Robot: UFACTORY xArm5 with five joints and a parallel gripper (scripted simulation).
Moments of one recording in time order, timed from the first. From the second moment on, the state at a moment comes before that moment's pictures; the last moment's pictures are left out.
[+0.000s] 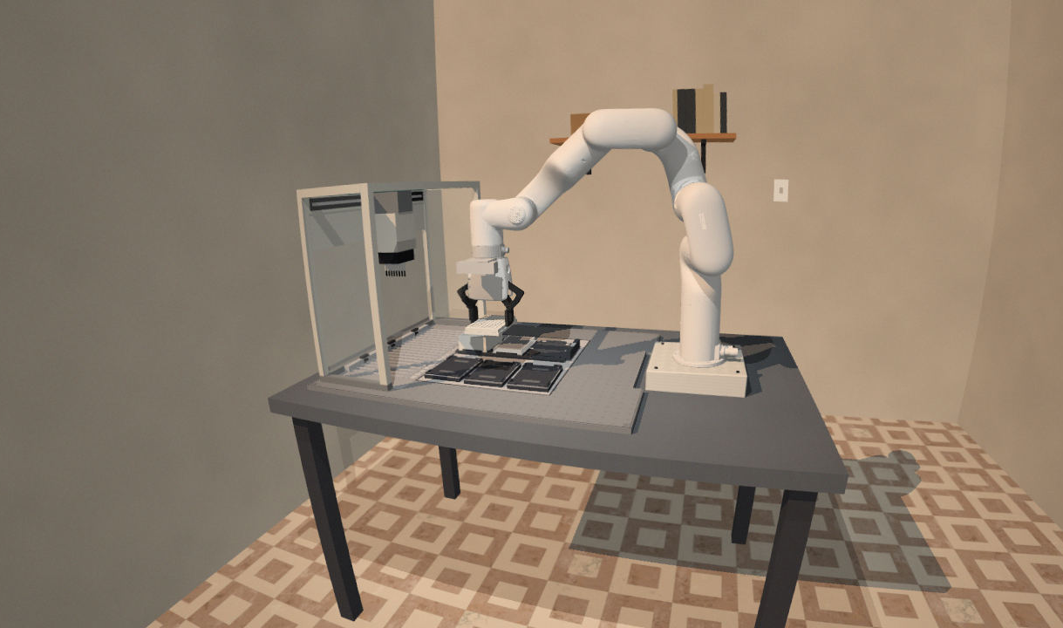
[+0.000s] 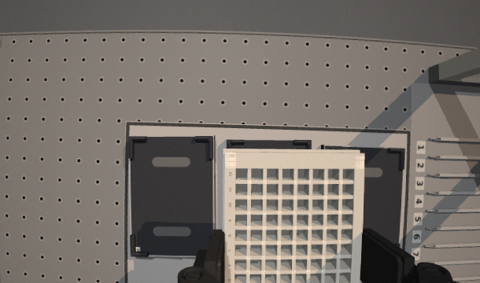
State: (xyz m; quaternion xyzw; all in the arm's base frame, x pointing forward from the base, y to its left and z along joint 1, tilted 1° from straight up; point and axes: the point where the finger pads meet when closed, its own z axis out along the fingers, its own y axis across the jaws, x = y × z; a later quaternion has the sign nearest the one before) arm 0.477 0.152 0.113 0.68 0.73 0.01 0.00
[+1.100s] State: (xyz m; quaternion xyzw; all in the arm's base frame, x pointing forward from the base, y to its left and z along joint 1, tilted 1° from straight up) arm 0.428 0.021 0.111 0.68 0.73 0.01 0.01
